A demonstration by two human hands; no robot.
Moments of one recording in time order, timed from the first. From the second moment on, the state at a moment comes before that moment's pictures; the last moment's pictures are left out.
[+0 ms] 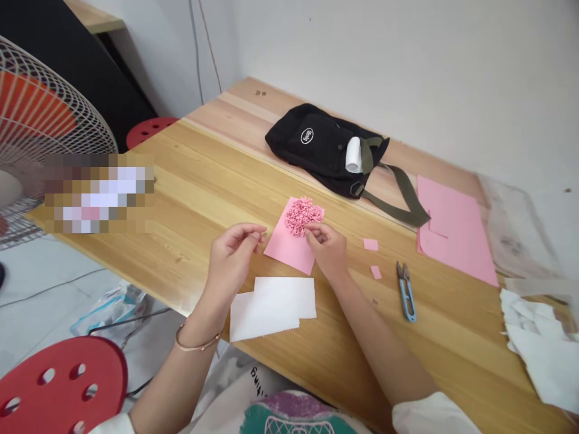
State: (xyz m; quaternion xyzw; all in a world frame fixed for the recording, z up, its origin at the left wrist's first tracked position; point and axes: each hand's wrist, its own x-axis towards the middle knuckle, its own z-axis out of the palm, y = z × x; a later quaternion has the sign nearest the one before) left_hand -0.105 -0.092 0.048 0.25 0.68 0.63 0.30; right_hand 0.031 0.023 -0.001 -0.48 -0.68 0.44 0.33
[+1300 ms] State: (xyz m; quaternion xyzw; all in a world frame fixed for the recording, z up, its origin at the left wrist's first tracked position) left_hand -0.090 -0.073 -0.001 0.44 0.72 0.46 0.25; right_hand 0.020 0.016 0.002 -0.51 -0.84 0.14 0.15
